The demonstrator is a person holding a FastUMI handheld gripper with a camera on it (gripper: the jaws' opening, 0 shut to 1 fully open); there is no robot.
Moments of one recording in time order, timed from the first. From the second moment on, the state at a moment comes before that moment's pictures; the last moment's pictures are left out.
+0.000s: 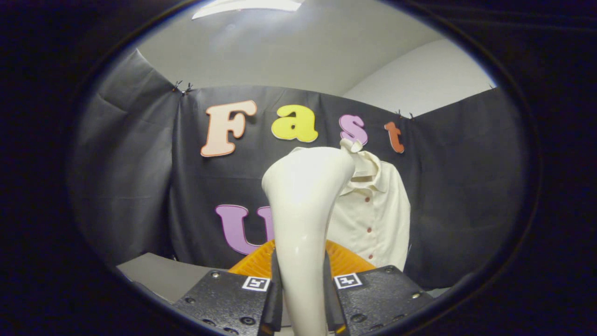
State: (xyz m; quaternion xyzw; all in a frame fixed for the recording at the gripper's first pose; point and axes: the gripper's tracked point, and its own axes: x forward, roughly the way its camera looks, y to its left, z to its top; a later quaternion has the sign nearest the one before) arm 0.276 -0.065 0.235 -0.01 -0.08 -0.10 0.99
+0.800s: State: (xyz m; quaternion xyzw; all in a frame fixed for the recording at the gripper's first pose) arm 0.406 -0.133 0.195 0.00 -0.02 -0.09 1.00
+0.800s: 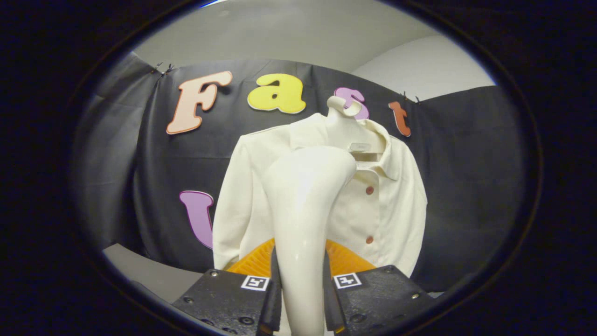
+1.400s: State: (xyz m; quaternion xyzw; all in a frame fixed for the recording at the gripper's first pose) arm 0.382 -0.128 0.094 0.01 0.04 -0.08 1.00
